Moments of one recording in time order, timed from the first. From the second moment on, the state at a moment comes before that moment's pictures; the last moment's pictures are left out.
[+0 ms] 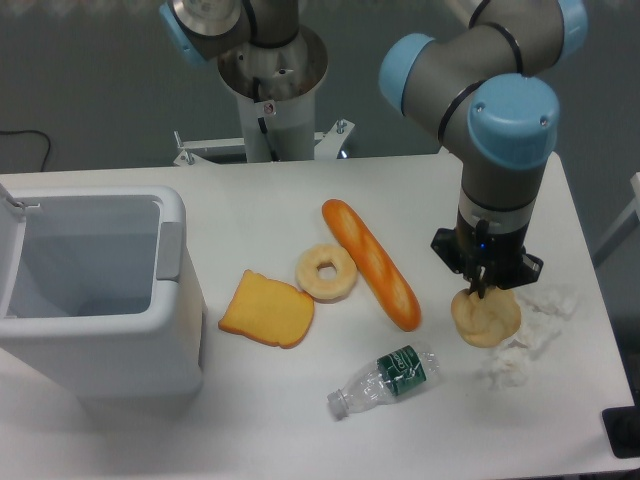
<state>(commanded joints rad) 2.61 -1.95 -1.27 -1.29 1.61 1.09</state>
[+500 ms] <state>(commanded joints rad) 2.52 -1.79 -1.32 -1.33 1.51 0.93</state>
